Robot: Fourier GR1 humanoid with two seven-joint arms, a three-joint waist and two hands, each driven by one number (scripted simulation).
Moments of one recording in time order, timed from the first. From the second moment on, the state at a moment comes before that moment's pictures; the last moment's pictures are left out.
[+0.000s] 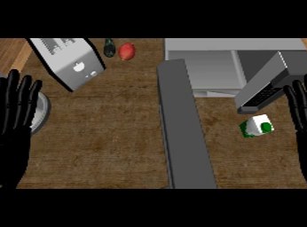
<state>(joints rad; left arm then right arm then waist) 0.00 0.09 -0.02 -2.10 0.00 -0.02 -0.04 0.04 -0.13 -0.01 -2.10 -0.01 0.02 0.01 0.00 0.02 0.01</state>
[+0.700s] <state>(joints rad) 0.21 0.01 -0.15 -2.07 0.11 0.15 -0.07 0.16 -0.26 -0.24 -1.99 -0.31 0.30 -0.08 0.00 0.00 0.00</state>
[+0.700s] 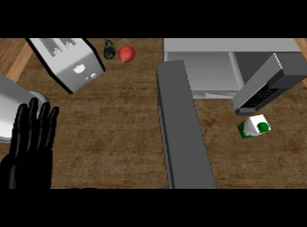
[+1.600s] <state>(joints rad) 0.54 0.03 -0.27 -2.08 0.15 0.08 -0.36 0.15 -0.22 -0.30 -1.62 -0.20 0.43 -0.30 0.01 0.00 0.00</state>
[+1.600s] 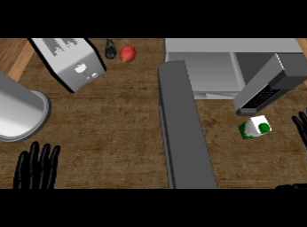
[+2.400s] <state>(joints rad) 0.63 0.06 -0.30 -2.03 0.17 0.05 -0.49 -0.08 -0.23 -0.36 -1.00 0.00 0.27 -0.65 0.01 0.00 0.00</state>
